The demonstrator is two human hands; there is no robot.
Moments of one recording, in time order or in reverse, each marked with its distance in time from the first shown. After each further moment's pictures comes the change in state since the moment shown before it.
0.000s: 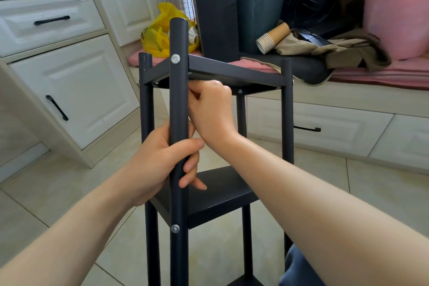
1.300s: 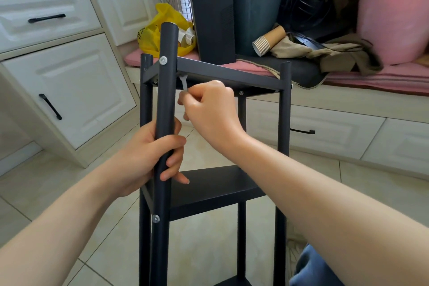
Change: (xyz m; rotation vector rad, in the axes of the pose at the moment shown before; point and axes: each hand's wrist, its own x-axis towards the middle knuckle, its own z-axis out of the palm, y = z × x) left_hand 0.007 0.002 -0.015 0.029 0.008 -0.067; right_hand -0.003 0.000 -0.020 -0.061 -0.110 0.120
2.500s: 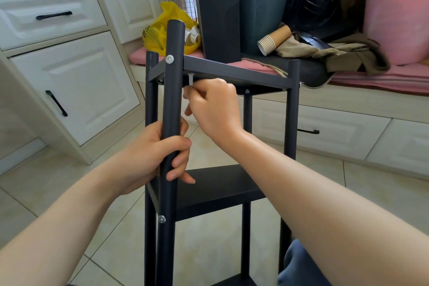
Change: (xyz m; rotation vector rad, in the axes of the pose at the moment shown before) left_hand -0.007 -0.002 -0.009 -0.018 -0.061 -0.020; right_hand 0.010 0.006 0.019 -0.057 0.062 -0.063
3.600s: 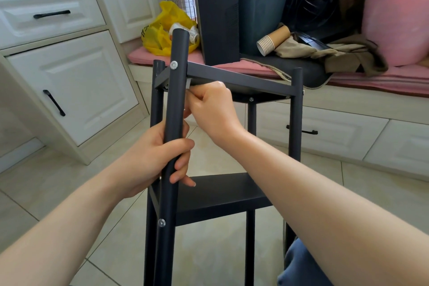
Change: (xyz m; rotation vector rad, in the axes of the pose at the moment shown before) left_hand 0.003 -0.010 0.003 0.031 0.020 0.030; right_hand -0.004 -0.003 -0.006 0.207 -0.118 0.091
